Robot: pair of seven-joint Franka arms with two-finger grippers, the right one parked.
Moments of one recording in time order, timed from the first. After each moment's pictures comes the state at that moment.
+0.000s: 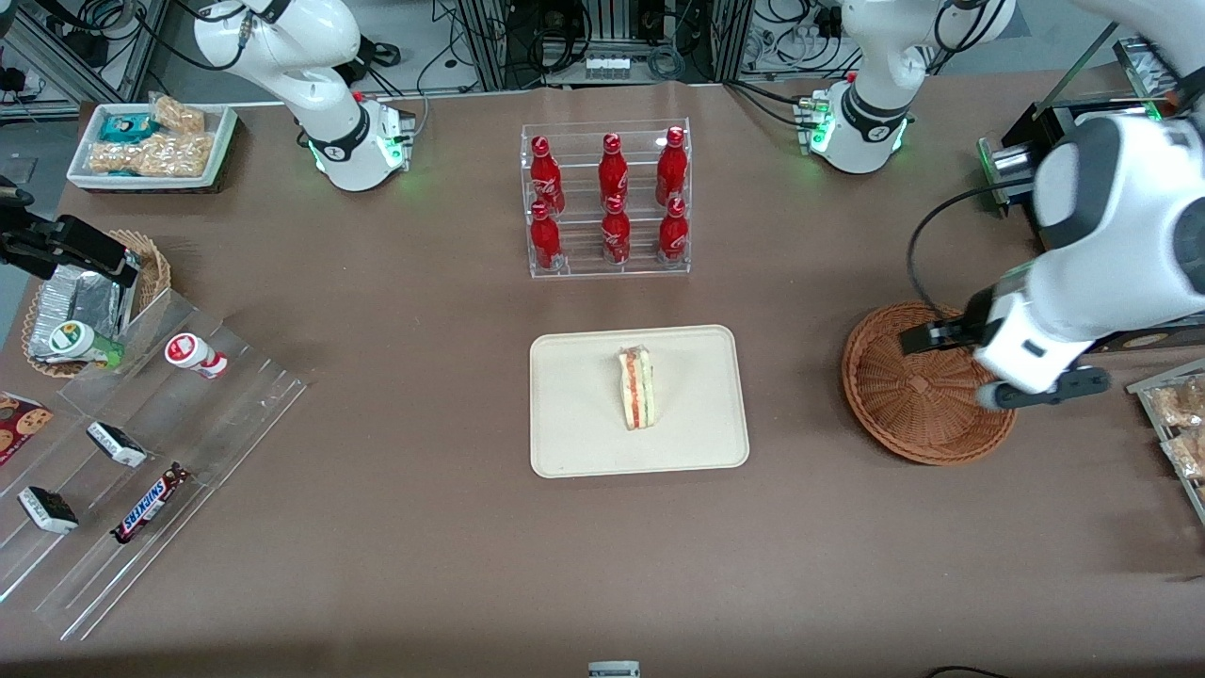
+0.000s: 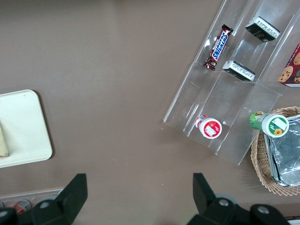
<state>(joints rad) -0.07 0.18 -0.02 -1.61 -0.08 1.64 -0.24</state>
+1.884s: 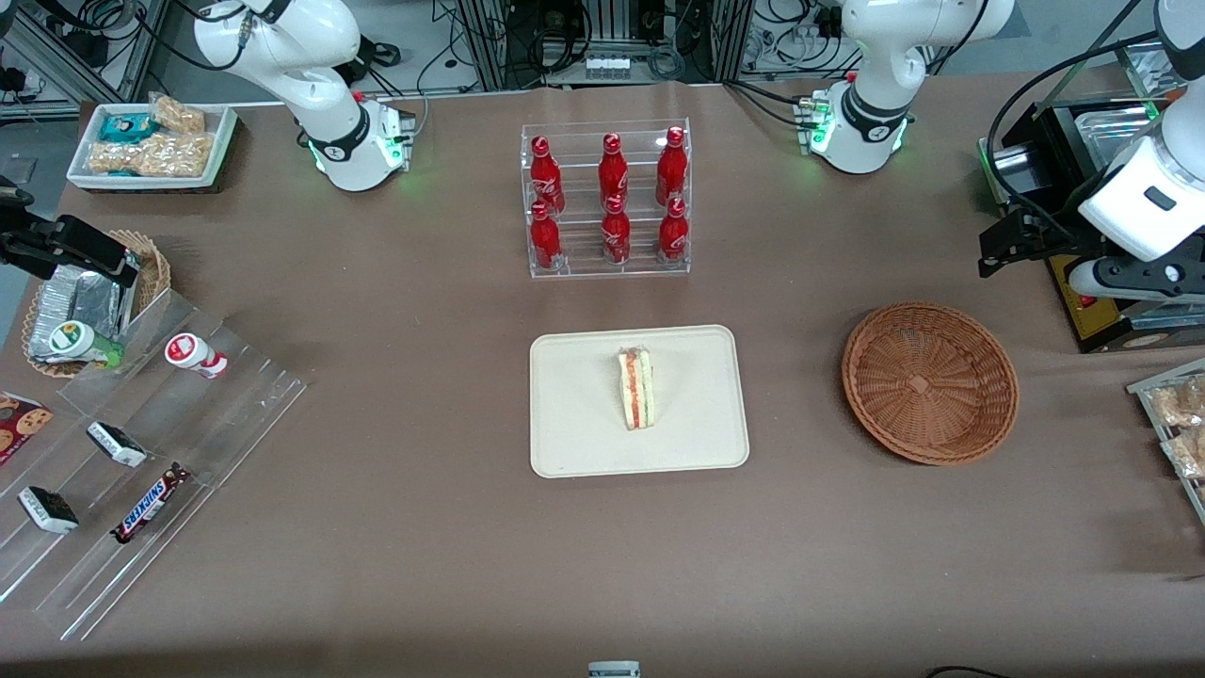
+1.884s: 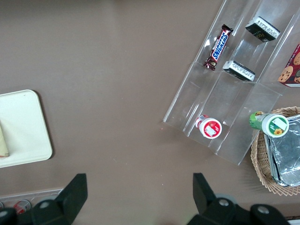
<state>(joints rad) -0.02 0.01 -0.07 -1.56 -0.04 1.52 0.00</state>
